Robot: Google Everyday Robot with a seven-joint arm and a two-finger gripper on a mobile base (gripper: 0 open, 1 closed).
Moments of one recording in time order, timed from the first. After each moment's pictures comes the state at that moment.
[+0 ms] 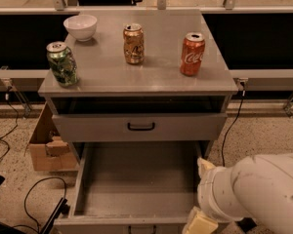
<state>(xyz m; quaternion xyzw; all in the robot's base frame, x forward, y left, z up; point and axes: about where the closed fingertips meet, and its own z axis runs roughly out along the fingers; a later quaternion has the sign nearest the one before) 0.349 -0.119 0.716 -0.58 0.79 0.01 0.21</state>
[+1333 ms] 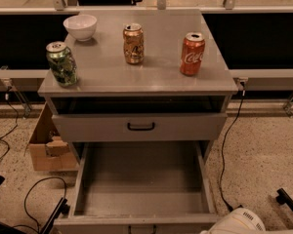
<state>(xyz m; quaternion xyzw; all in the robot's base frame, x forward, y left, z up) 0.254 -0.134 0.471 -0.55 0.82 0.10 0.06</state>
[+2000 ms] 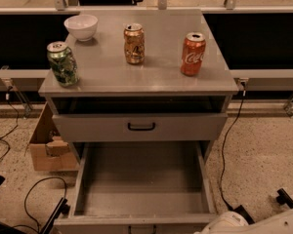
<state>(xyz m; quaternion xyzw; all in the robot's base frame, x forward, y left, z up) 0.263 -0.117 0.395 -0.54 0.83 0.15 0.07</state>
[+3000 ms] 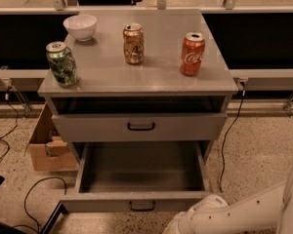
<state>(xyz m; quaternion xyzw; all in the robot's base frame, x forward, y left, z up) 0.343 -0.072 0.364 -0.54 0.81 0.17 0.14</state>
